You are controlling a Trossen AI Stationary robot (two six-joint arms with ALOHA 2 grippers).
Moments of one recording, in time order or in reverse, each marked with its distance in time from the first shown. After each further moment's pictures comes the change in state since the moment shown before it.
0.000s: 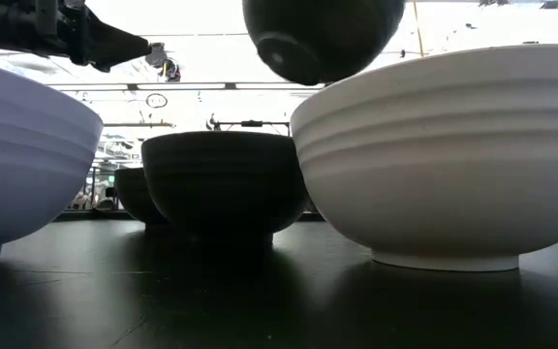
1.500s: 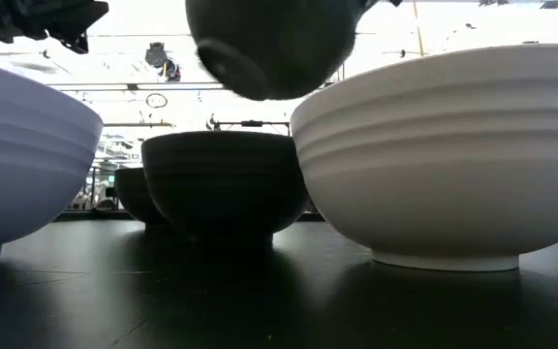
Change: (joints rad) left arm -0.063 -0.303 0.000 -0.176 0.159 -0.067; right arm 0.043 0.167 0.022 0.225 -0.063 -0.005
